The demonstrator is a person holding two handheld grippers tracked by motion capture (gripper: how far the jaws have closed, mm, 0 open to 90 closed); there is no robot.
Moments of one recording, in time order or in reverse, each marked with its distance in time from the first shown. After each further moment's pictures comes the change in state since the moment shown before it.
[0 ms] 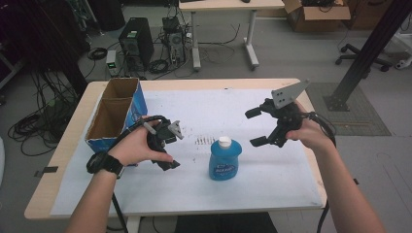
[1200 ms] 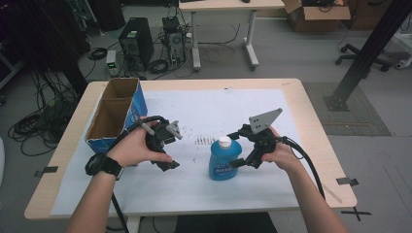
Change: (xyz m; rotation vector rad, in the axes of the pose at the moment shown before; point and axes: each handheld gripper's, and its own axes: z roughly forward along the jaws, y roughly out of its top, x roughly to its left) left arm -0.001 -0.003 -0.001 -0.015 0.005 -0.012; right arm 0.006 -0.052 0.077 -0.085 0.094 0.054
